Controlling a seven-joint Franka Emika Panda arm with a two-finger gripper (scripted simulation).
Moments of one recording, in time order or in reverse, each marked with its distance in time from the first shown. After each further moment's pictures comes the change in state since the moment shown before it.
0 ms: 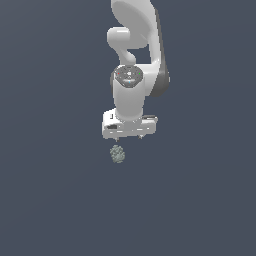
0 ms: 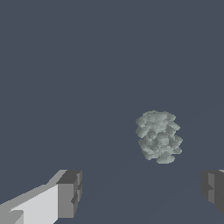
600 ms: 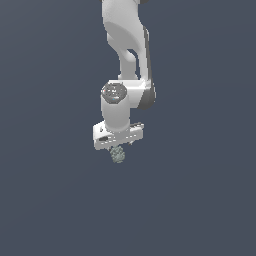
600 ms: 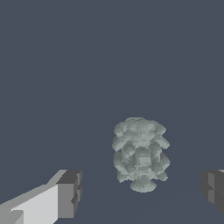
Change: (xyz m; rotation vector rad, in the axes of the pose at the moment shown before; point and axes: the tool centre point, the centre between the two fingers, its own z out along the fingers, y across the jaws) arm 0.005 0.042 0.048 -0.008 0.022 -0.167
